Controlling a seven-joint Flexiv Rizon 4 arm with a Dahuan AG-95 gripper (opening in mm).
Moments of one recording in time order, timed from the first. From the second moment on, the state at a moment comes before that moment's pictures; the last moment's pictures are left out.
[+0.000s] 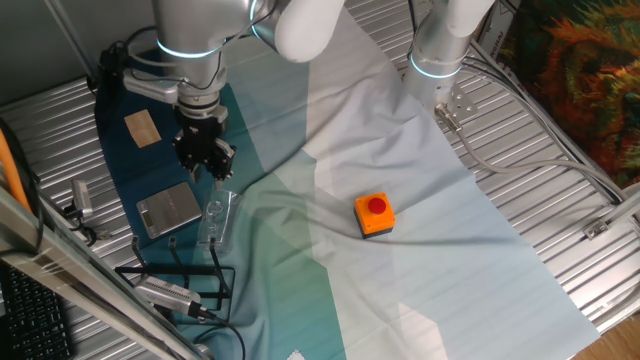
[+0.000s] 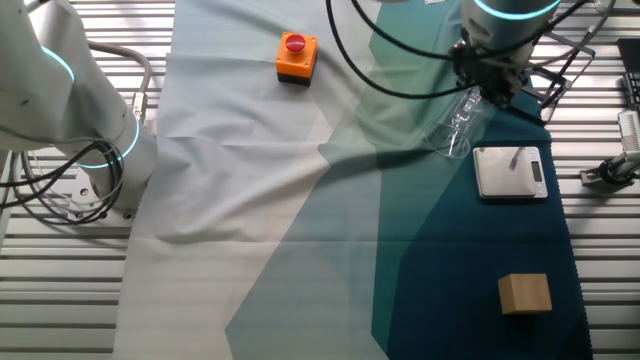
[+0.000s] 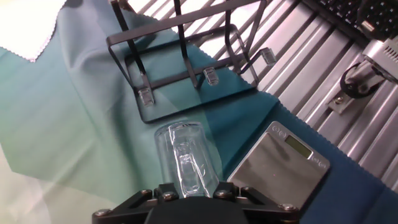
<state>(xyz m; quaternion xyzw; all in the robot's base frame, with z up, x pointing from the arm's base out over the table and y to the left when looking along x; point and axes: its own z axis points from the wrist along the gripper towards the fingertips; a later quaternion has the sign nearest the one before) 0.618 0.071 0.170 -0.36 0.92 0.06 0.14</state>
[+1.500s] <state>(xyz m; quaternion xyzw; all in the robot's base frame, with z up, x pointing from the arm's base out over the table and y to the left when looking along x) 0.622 0.080 0.133 -0.36 0.91 0.08 0.19</state>
